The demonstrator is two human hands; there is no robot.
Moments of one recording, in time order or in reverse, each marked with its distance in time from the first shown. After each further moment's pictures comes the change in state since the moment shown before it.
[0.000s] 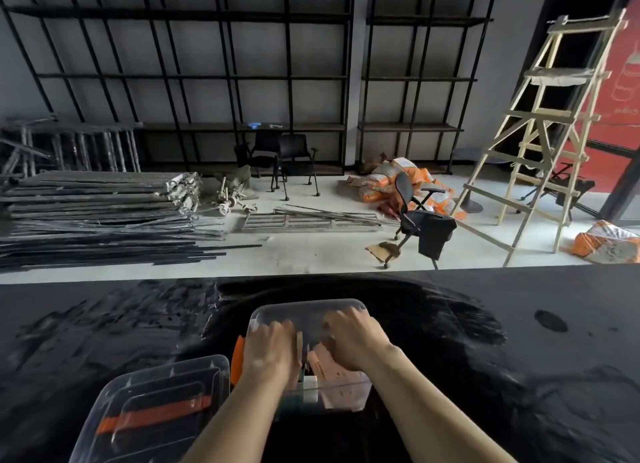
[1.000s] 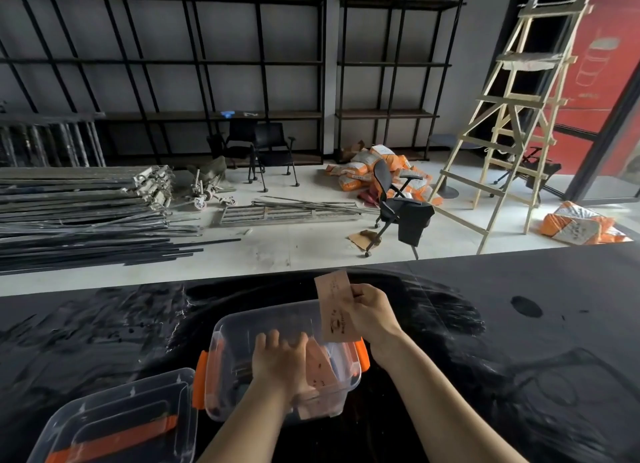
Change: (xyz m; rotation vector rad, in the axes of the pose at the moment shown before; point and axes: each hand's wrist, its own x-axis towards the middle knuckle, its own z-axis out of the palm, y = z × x) left_hand 0.034 0.045 0.036 -0.018 -0.101 0.254; right_hand 0.013 0.067 0.002 1.254 0.266 0.341
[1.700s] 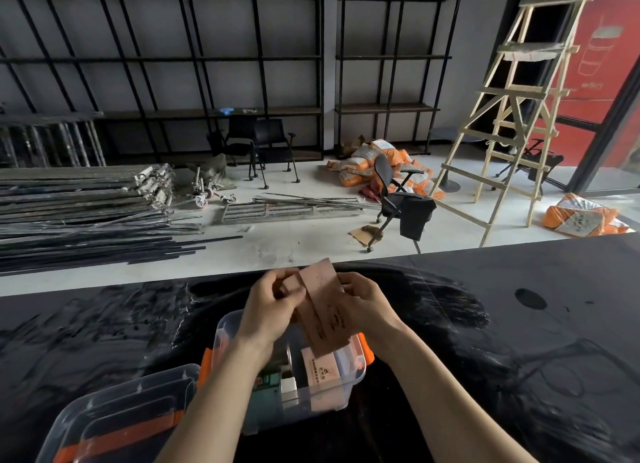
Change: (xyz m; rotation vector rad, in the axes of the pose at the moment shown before) left_hand -0.006 -0.026 -0.060 -1.548 0.399 -0.149; right_hand -0.011 -0.010 0.003 0.168 -0.158 -0.065
